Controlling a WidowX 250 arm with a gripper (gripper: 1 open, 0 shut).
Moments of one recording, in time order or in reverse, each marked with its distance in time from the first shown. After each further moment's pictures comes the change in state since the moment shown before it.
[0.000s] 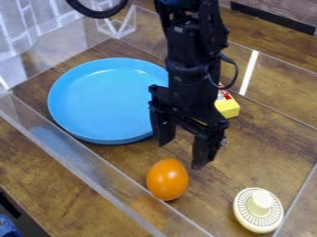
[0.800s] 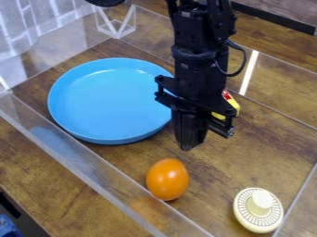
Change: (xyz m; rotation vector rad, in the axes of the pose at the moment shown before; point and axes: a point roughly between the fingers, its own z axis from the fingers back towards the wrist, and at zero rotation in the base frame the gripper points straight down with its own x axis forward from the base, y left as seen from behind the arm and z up) arm 0.005 -0.005 0.013 -0.029 0.024 -0.032
